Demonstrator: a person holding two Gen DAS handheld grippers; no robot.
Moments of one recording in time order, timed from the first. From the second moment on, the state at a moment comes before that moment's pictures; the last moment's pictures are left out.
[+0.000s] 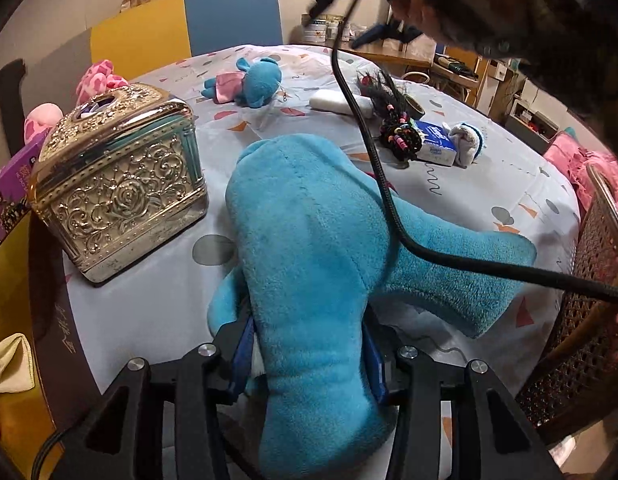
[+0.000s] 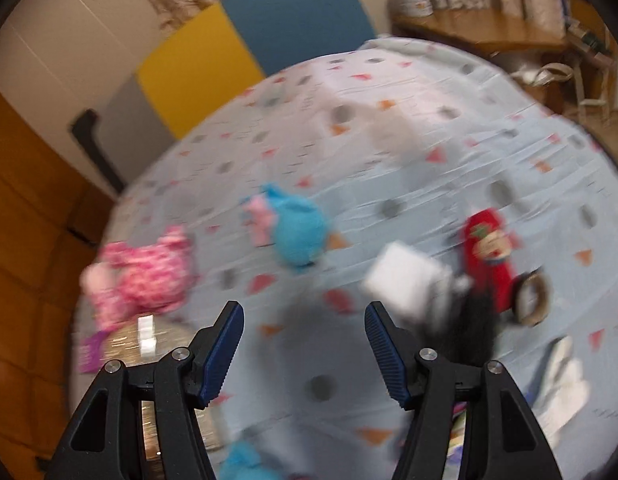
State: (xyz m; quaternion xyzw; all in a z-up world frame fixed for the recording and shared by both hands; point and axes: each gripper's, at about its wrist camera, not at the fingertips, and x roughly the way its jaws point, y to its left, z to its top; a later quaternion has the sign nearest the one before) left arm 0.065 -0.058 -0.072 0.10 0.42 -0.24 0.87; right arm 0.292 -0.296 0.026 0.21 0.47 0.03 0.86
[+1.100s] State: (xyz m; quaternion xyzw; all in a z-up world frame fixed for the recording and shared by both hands) left arm 0.069 -0.051 -0.061 0.08 0.43 -0.23 0.87; right arm 0.222 -0.300 -0.003 0.10 0.55 0.03 0.83
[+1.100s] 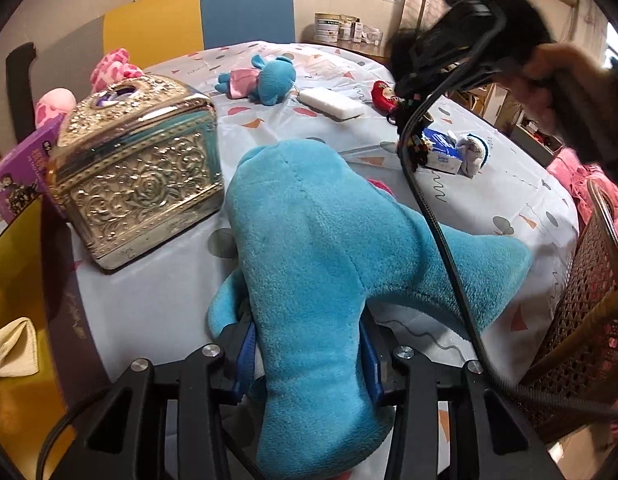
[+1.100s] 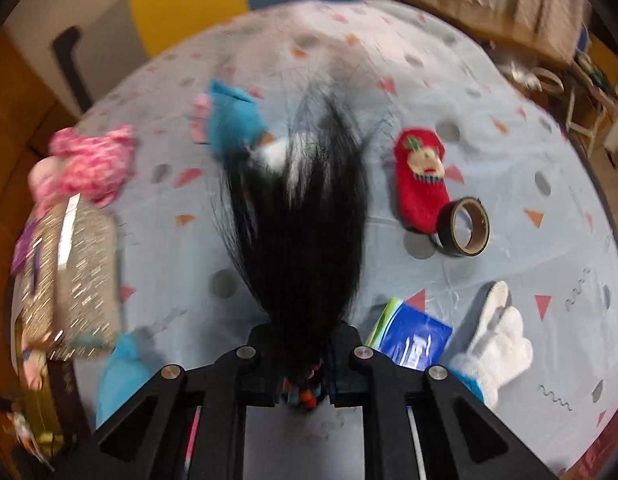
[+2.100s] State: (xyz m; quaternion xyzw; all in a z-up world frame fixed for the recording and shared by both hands) left arm 0.009 0.068 0.041 0.01 0.33 -0.11 0.94; right arm 0.112 -0.252 0.016 0.08 0.46 0.09 0.88
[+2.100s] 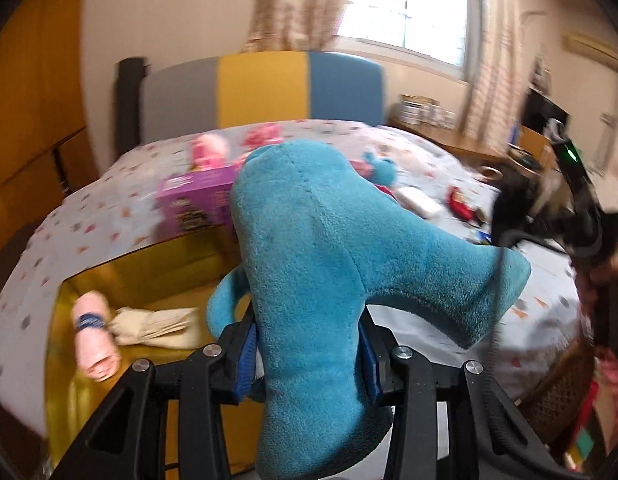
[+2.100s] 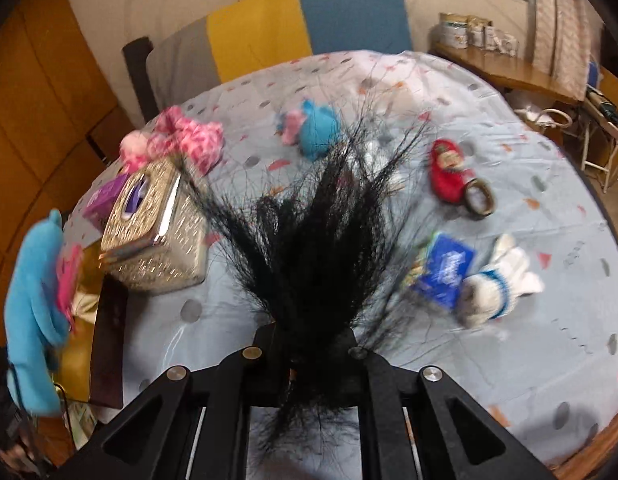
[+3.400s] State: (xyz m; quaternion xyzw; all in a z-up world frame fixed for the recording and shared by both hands) left arm 0.085 0.174 -0.023 -0.09 0.40 0.08 0.91; right arm 0.159 -0.201 -0.076 0.04 0.59 0.08 0.81
